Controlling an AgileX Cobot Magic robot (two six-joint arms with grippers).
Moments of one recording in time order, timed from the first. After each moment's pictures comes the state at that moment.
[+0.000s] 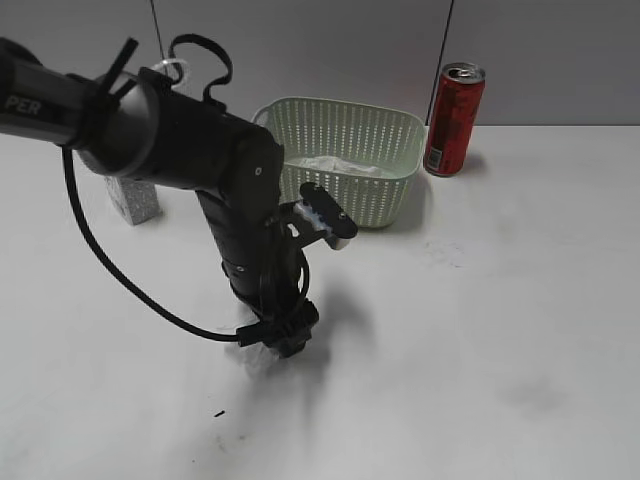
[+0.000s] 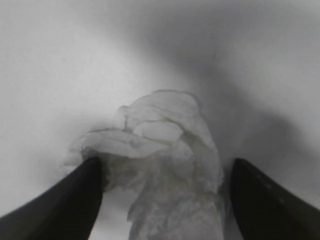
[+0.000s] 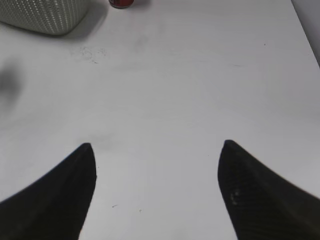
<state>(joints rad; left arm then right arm) -0.75 2.11 -1.34 -0.19 0.74 0.45 0.02 0.06 -0.43 0.08 0.95 -0.11</state>
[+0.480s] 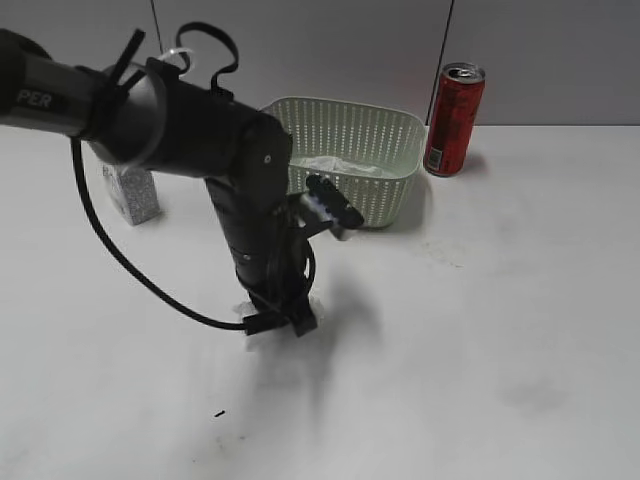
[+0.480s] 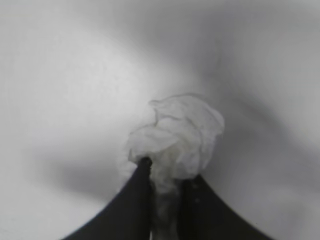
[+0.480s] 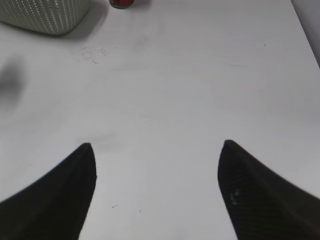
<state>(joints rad) -0.75 2.12 -1.40 -0.18 0.80 0.45 0.02 0.06 -0.43 0.08 0.95 -0.11</state>
